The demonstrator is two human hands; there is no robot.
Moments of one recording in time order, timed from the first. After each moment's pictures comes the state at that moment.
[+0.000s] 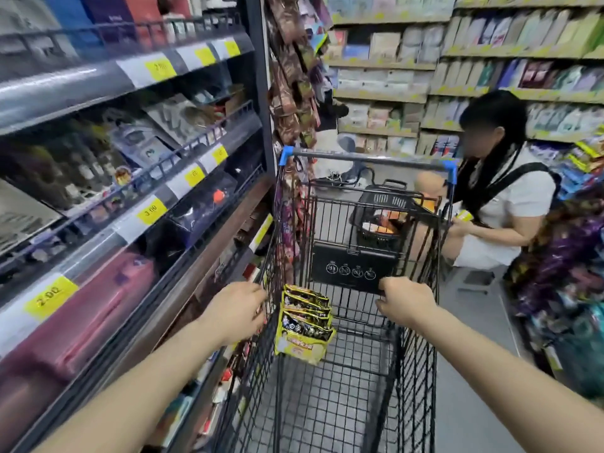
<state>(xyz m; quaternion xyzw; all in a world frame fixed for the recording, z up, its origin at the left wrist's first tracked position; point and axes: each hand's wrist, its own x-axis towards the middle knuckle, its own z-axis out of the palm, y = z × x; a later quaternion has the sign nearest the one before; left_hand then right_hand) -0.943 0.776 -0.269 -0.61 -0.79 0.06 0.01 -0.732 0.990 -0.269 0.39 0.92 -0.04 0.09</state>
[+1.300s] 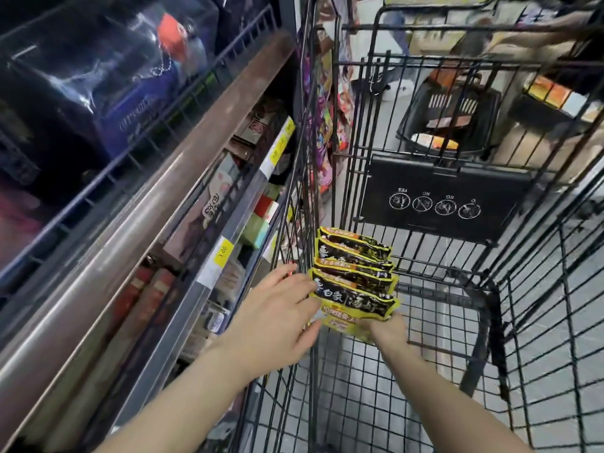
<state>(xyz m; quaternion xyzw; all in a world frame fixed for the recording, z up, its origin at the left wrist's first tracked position) -1.010 0.814 -0.477 -0.69 -0.72 -0.05 0.00 -0.878 0.962 -0.647 0.65 0.48 -0.58 -0.06</state>
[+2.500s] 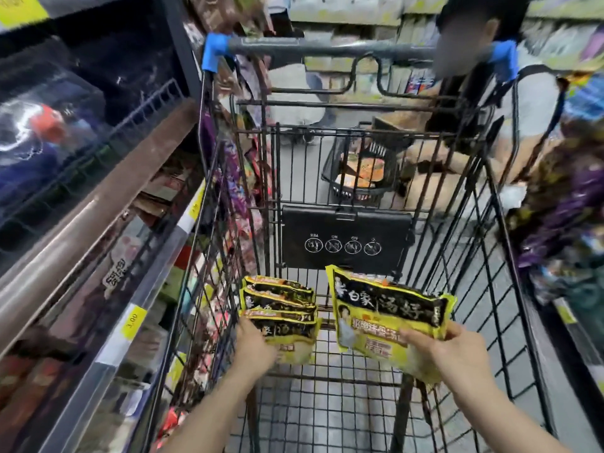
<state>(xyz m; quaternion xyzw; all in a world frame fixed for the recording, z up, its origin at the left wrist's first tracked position) -0.984 0.927 -0.593 -0.24 -0.88 -0.21 -0.34 -0.737 1.038 -0.480 0.62 0.55 -0.52 -0.21</state>
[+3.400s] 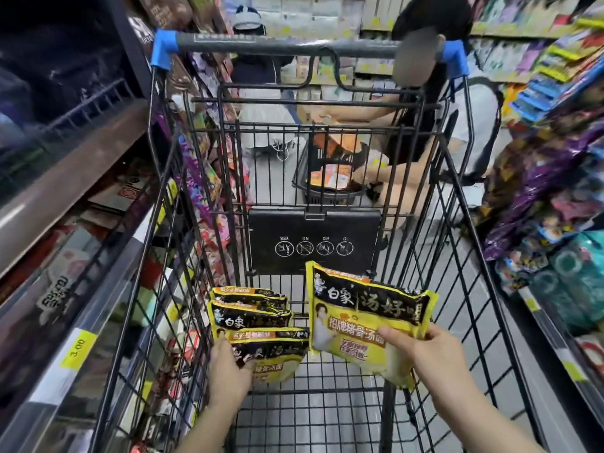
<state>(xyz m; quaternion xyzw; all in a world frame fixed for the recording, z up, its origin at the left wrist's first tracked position) -0.973 0.926 -0.639 -0.21 -0.90 -0.25 -0.29 -0.732 1.031 -0.491 0.61 0.46 -0.59 -0.26</state>
